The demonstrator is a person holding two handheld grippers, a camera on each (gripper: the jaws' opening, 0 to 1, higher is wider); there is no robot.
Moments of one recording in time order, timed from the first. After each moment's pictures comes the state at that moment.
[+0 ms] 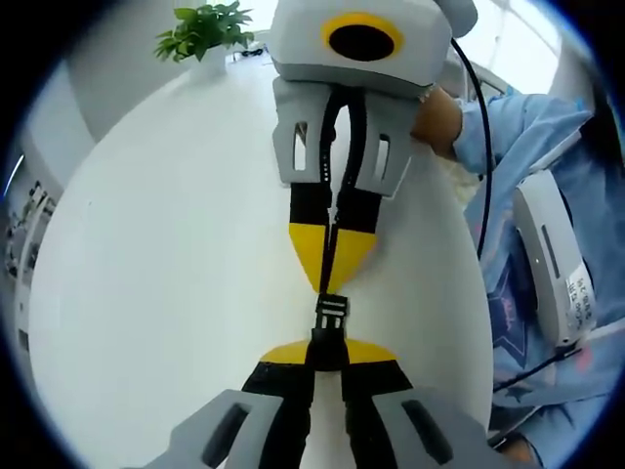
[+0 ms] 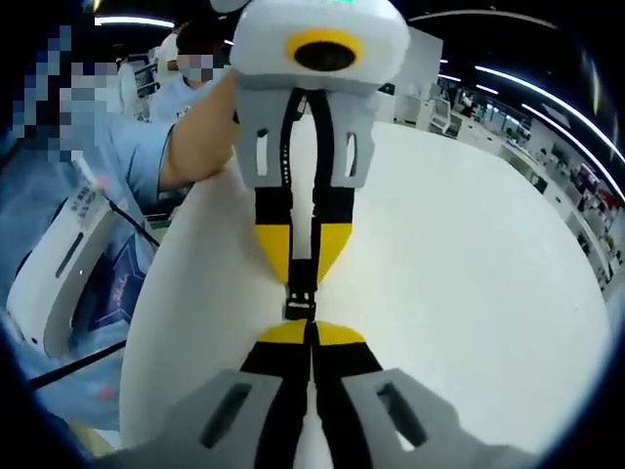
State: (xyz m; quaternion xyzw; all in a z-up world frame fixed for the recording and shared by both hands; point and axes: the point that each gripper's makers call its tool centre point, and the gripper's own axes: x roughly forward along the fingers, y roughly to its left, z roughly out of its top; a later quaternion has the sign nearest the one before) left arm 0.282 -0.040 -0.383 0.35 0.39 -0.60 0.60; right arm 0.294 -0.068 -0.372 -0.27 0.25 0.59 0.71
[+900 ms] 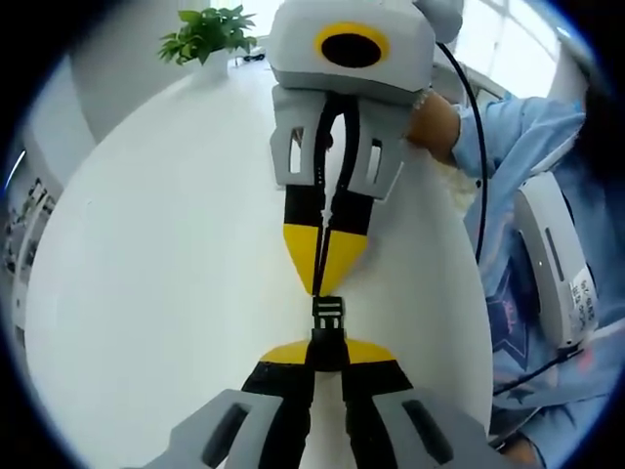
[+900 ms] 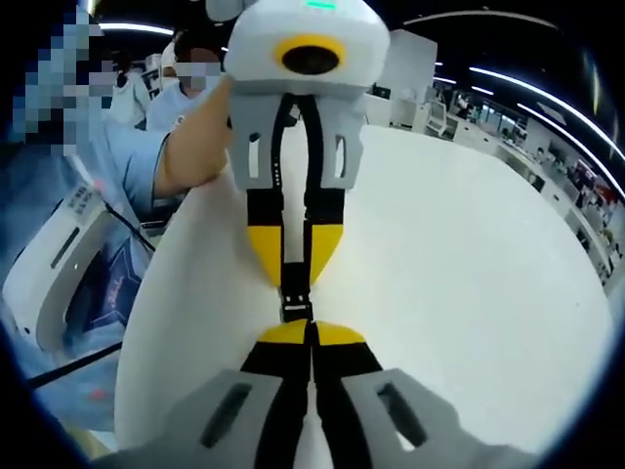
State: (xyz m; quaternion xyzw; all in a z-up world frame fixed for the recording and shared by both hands) left arm 0.283 -0.038 -0.381 0.34 0.39 -0.61 0.60; right arm 0.299 -0.072 -0.371 -0.26 0.24 0.59 0.72
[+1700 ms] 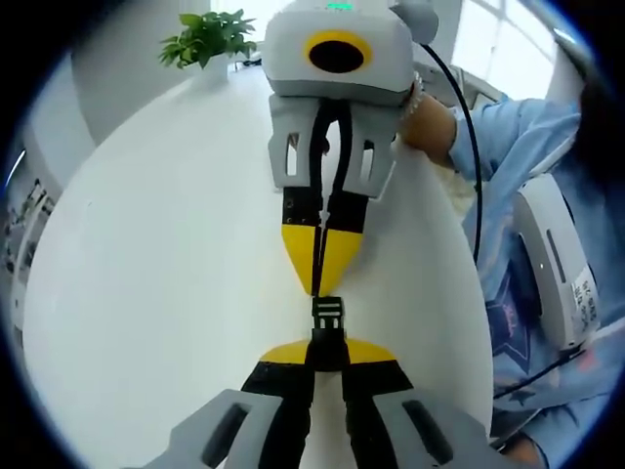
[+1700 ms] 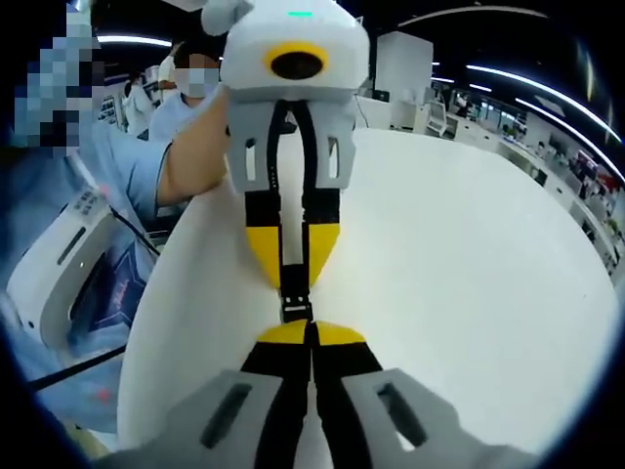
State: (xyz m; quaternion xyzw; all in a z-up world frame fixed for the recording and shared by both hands) left arm 0.285 -0.040 -0.380 0.33 0.38 -0.62 0.60; right arm 0.301 -0.070 -0.374 -0.23 0.25 0.60 0.72
